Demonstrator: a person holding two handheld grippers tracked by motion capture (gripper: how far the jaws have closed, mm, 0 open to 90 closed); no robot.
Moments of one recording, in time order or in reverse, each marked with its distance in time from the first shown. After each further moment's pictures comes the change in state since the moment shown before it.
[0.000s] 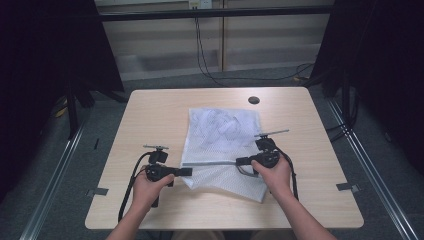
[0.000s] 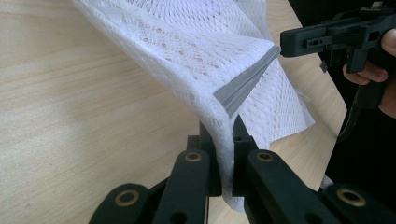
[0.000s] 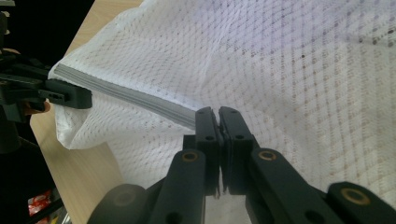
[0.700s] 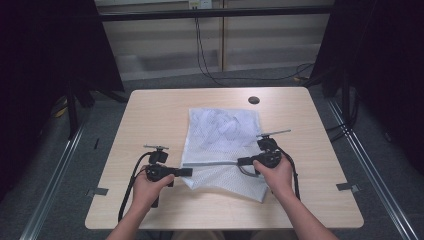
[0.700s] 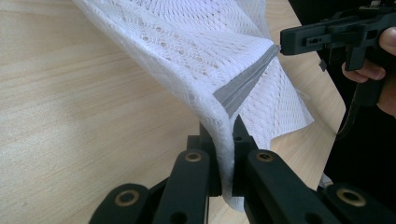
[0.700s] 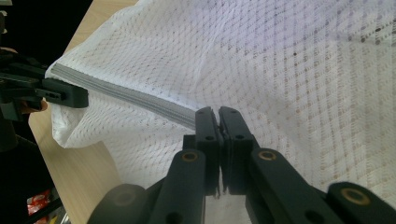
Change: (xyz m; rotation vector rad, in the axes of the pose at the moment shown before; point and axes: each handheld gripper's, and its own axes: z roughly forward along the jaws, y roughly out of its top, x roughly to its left) left arm -0.001 0.000 0.000 0.007 -0.001 0.002; right arm -0.003 -0.001 -0.003 0.001 -0.001 -0.001
